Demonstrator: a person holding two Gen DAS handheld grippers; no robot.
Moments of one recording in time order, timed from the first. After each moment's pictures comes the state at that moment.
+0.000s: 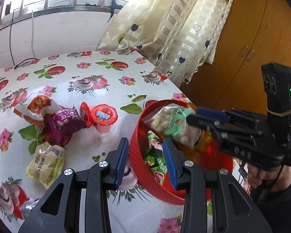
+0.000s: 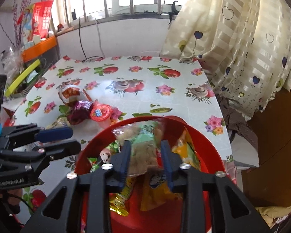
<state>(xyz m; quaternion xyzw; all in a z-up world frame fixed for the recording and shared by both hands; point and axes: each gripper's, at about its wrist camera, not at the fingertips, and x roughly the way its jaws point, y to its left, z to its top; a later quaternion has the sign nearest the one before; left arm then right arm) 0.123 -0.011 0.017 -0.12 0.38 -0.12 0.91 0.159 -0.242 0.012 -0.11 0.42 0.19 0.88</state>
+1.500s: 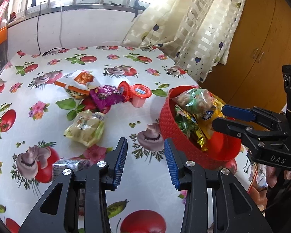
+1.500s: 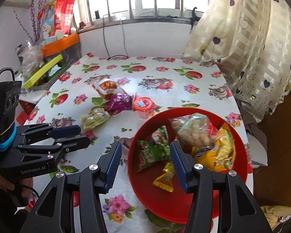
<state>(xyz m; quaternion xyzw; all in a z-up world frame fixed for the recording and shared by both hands) 0.056 0.031 0.013 -0.12 0.39 -0.06 0.91 0.087 -0.202 0.029 -0.11 0.42 0.26 0.86</state>
